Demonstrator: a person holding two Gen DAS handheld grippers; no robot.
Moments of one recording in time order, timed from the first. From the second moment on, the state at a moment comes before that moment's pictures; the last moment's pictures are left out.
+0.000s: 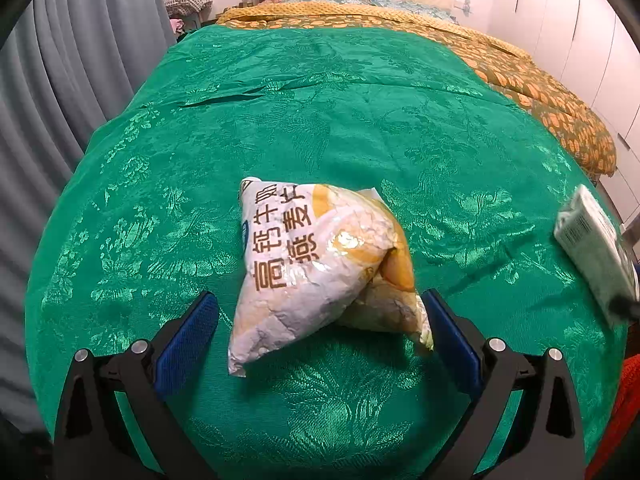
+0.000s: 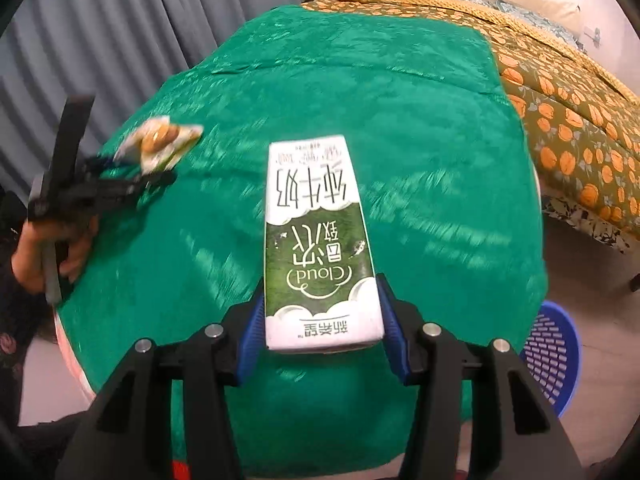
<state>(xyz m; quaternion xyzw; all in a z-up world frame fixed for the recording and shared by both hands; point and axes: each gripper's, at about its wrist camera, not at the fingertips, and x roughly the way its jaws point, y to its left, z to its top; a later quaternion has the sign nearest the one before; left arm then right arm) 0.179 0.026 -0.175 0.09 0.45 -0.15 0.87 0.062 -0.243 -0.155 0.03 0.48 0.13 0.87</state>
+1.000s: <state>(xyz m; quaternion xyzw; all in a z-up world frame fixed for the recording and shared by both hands) 0.207 0.015 -0.147 0.14 0.47 -0.15 0.86 0.107 -0.226 -0.132 -0.03 0.51 0.13 0.85</state>
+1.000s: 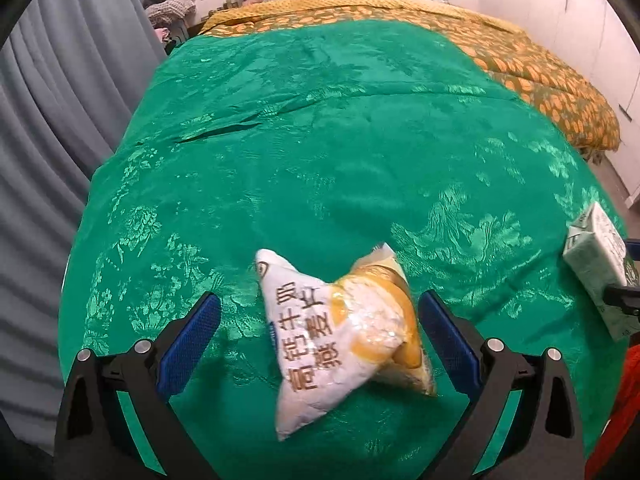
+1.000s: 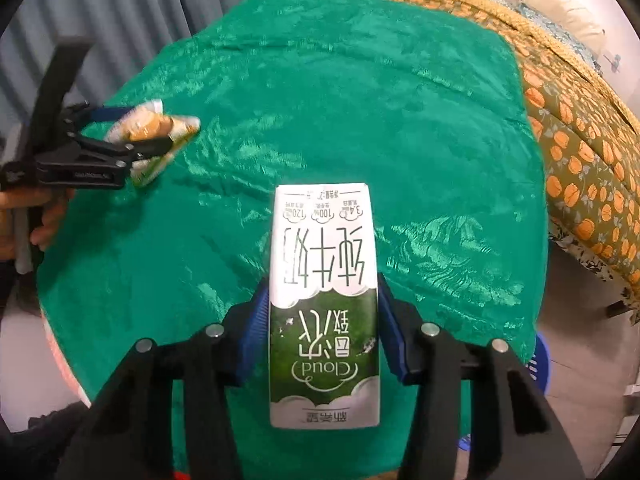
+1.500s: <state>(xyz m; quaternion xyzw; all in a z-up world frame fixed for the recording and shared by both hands) 0.178 -0.010 -0.124 0.12 0.44 -0.20 0.87 0.054 -0.295 -0.098 0.09 0.44 0.13 0.88</state>
